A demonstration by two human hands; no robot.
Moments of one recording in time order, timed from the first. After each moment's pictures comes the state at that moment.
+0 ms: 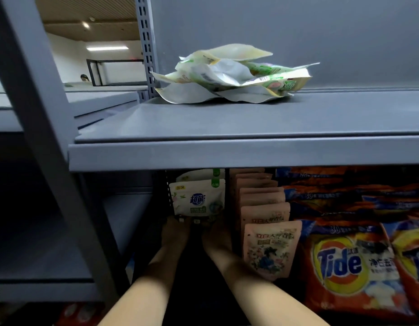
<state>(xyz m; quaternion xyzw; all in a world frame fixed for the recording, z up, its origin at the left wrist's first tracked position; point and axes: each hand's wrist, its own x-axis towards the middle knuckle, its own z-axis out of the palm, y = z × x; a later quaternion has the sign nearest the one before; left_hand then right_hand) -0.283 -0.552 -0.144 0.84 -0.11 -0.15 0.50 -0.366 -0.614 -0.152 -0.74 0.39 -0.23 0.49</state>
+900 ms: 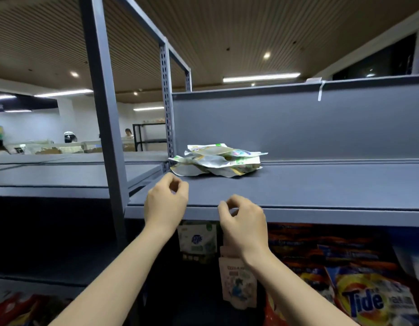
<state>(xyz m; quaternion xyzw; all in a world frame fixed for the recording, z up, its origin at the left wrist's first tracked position) -0.504 -0.461 0.149 0.77 -0.25 0.24 0.53 -0.603 -0.580 0.109 -0.82 0.17 -0.47 0.29</state>
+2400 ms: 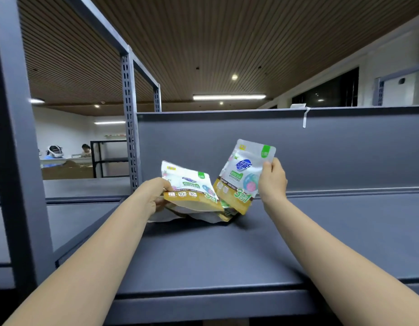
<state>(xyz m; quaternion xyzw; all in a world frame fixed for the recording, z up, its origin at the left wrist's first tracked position) -0.325 -0.590 0.241 0.69 -0.16 -0.18 0.68 -0.486 -0.777 0.233 -0.64 0.28 -0.59 0.41</state>
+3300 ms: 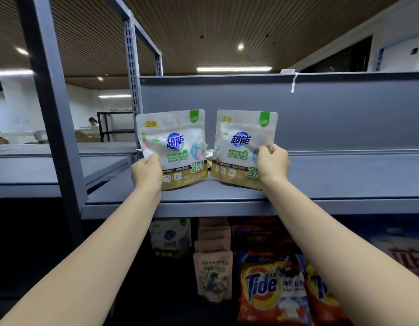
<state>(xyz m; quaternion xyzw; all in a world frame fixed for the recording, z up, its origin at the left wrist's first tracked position) -0.442 -0.537 0.172 0.63 -0.10 0.07 0.77 -0.594 -0.708 0.182 -0.64 0.33 -0.55 0.43</state>
